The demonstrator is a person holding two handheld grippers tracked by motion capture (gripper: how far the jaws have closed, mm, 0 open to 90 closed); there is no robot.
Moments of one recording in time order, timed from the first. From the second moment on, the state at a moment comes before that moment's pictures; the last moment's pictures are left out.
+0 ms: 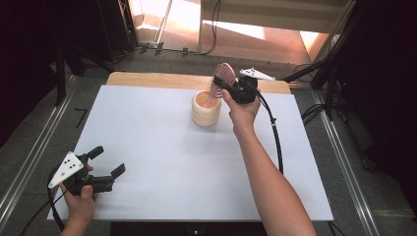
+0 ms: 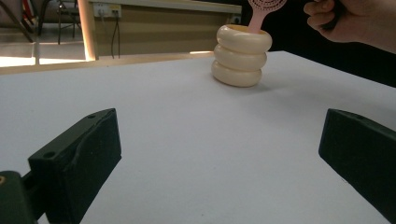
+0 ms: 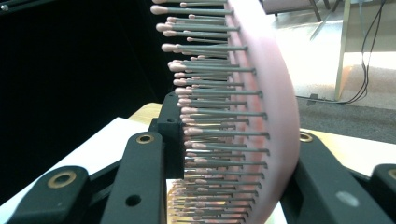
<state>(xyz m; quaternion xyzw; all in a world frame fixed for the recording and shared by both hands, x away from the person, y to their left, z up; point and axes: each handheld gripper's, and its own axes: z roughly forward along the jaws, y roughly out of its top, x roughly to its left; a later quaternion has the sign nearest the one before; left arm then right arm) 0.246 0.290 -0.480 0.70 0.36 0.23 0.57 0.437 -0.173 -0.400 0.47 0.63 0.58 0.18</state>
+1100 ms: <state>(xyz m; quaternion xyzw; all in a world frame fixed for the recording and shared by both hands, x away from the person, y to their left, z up) 0.246 0.290 -0.480 0.70 0.36 0.23 0.57 0.443 -0.172 -0.424 0.50 0.63 0.57 0.17</state>
